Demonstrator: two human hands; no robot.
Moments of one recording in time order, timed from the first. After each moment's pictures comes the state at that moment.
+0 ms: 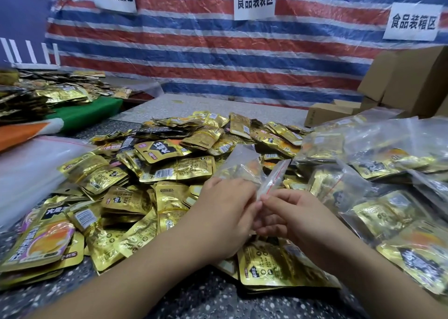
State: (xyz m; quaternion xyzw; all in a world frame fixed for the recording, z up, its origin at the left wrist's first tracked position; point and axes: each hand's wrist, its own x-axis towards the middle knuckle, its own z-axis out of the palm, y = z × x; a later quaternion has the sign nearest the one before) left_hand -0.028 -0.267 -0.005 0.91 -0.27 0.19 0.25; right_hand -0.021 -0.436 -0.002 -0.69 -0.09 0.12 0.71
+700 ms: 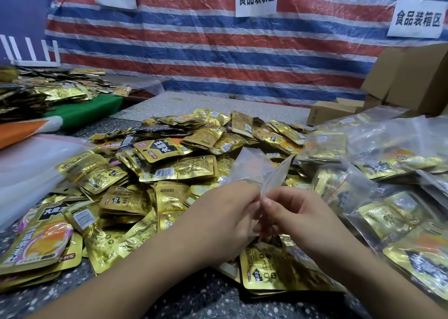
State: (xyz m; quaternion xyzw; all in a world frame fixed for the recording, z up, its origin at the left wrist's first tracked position) left_hand -0.032 -0.260 -0.003 0.90 -0.29 0.16 0.29; right_hand -0.026 -0.435 -0.003 -0.78 -0.16 0.03 0.60
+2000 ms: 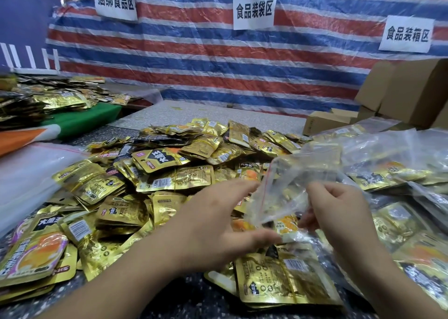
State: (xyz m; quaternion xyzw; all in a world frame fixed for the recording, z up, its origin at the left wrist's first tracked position) left_hand -0.026 -0.246 0.002 0.89 -0.30 0.18 0.30; right_hand -0.011 -0.460 0.007 -0.81 -0.01 -0.20 0.56
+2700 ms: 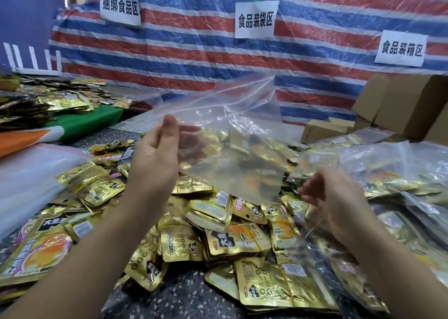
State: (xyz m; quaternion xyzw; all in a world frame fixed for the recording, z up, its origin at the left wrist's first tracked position) left_hand -0.012 -0.210 0.046 0.58 -0.12 0.26 0.76; right_hand 0.027 -0.475 0.032 -0.74 0.07 -0.11 0.66
